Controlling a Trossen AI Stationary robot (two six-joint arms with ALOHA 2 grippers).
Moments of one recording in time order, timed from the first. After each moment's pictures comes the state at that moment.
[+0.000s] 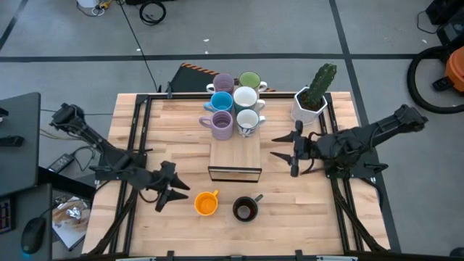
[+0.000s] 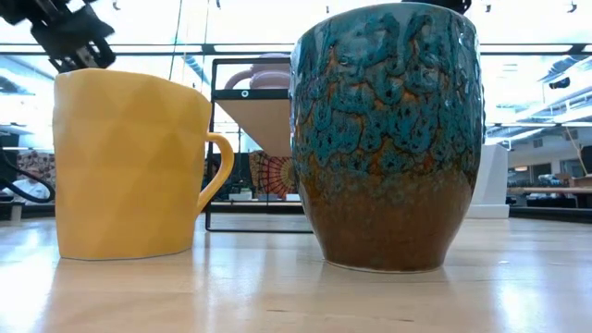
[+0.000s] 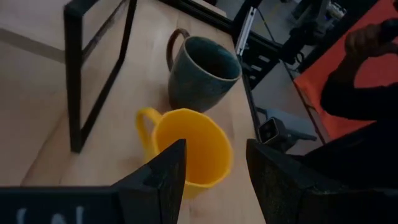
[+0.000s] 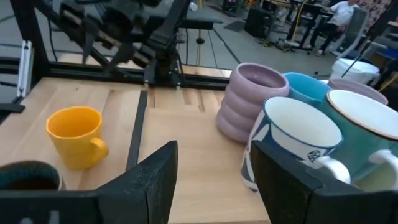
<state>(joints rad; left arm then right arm) -0.65 0.88 0.47 0.02 -0.37 -0.69 0.36 0.91 0.77 -0.17 0.56 -0.03</state>
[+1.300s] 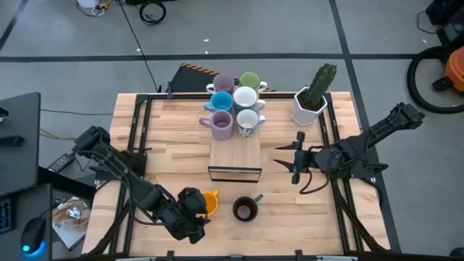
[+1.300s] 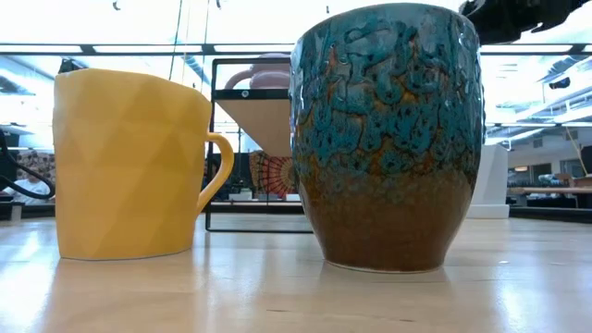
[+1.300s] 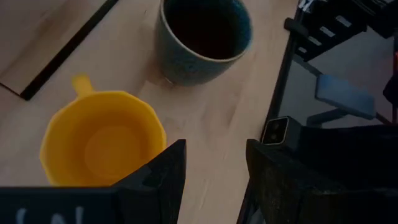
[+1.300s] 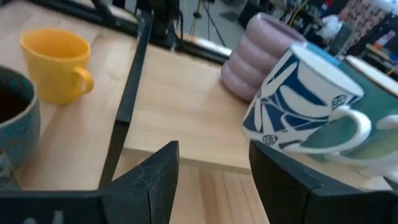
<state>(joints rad) -0.72 1.61 1.30 -0.60 -0.41 -1.11 0.47 0.88 0.55 -0.08 0.71 -0.14</state>
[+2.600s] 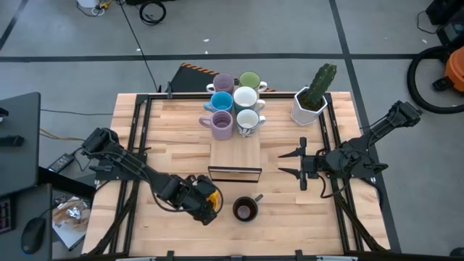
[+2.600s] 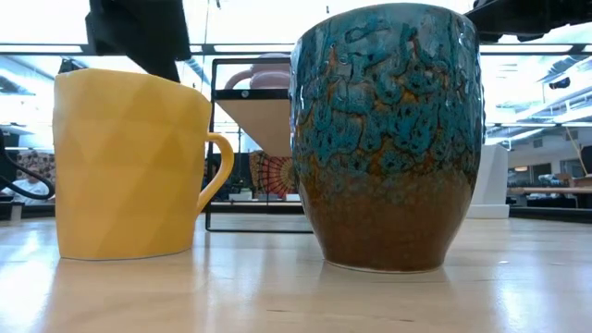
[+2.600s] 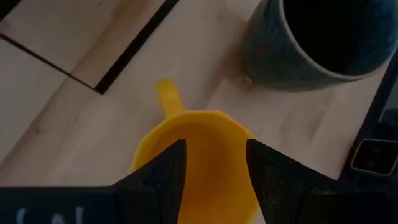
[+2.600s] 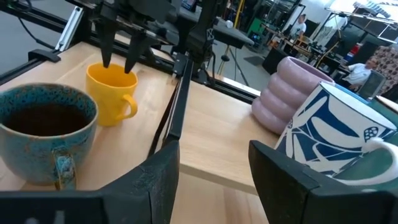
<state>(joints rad) -0.55 1.69 1.31 -0.73 -0.32 -1.08 0.54 0.77 0.40 0.13 0.63 -0.26</state>
